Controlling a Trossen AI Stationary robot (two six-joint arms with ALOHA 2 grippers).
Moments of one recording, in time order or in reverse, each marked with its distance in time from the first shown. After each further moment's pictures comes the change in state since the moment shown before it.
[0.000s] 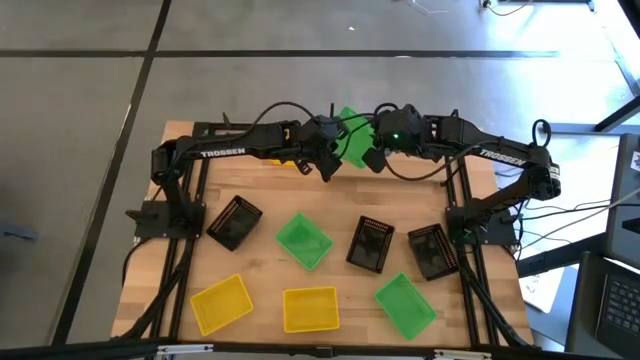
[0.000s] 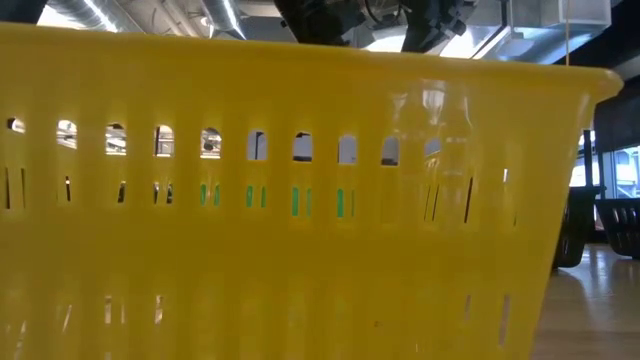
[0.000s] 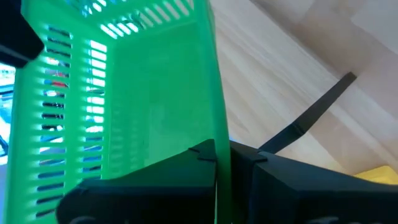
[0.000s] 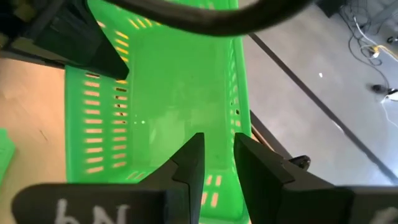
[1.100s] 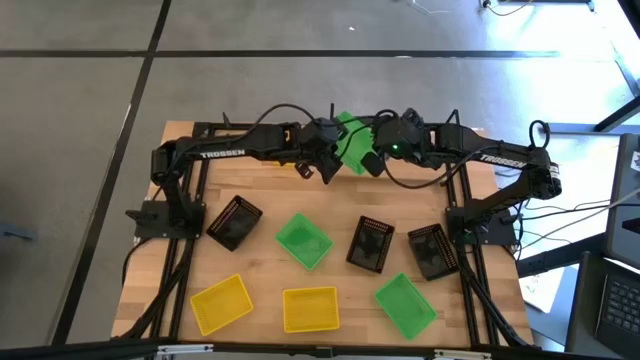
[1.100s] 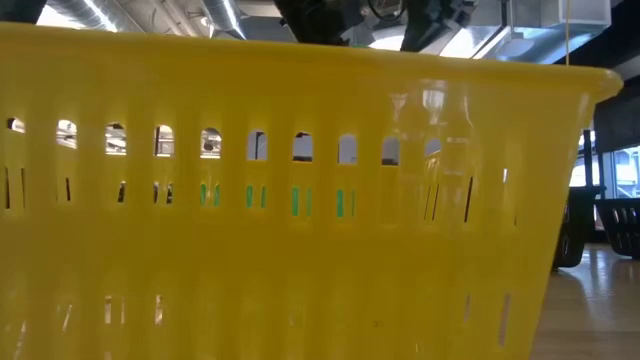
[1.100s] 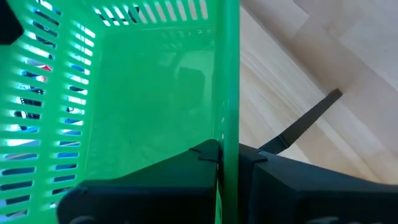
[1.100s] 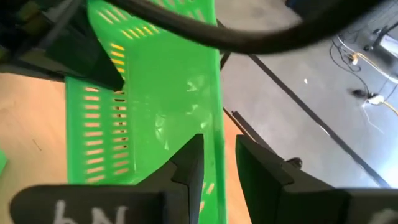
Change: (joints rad) left arm -0.009 0.000 0.000 -0.018 0.004 -0.098; right arm 0.088 0.000 -0.001 -0.011 0.104 0.079
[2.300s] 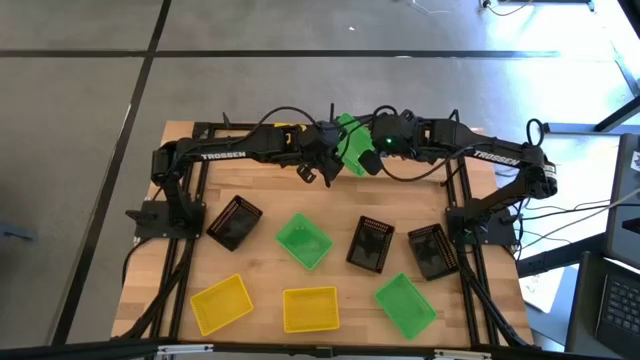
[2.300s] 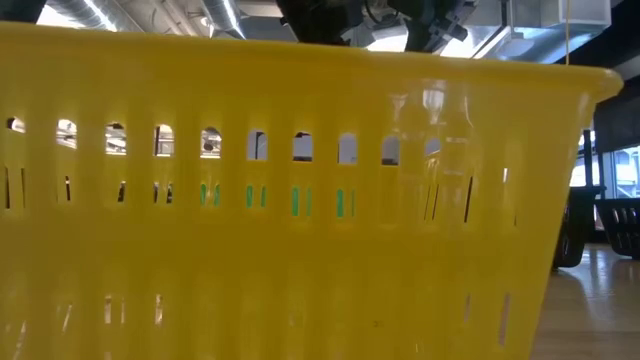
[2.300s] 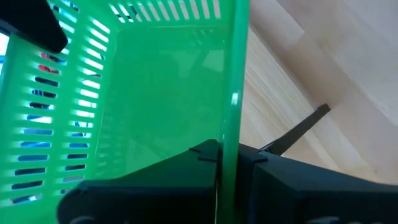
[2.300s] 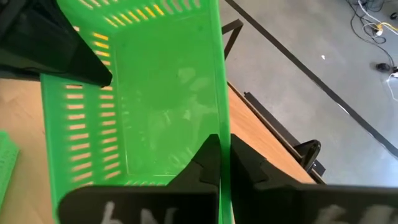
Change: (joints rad) left arm -0.017 0.003 -0.002 0.013 -0.002 -0.105; right arm -0.061 0.035 0.000 -0.016 -0.103 0.044
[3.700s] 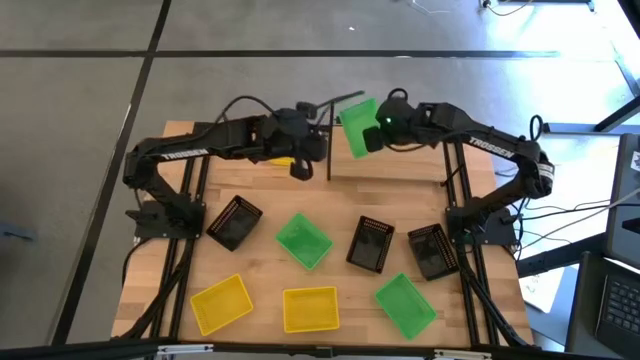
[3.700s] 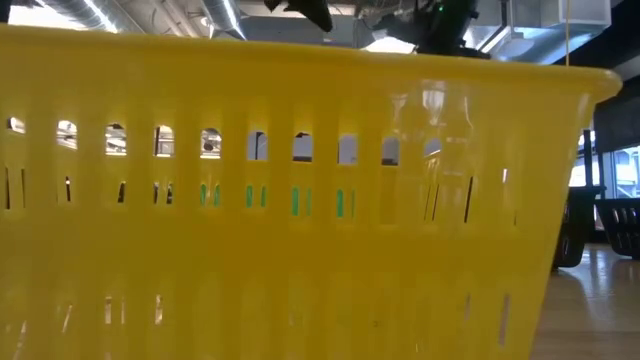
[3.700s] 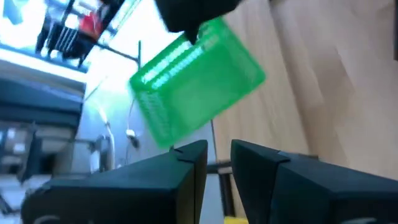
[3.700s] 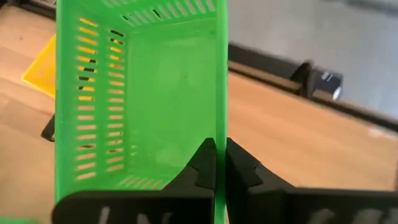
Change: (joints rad) left arm -0.032 -0.204 0.002 -0.035 -0.051 -0.411; right arm -0.194 0.023 0.000 -0.104 -0.131 0.432
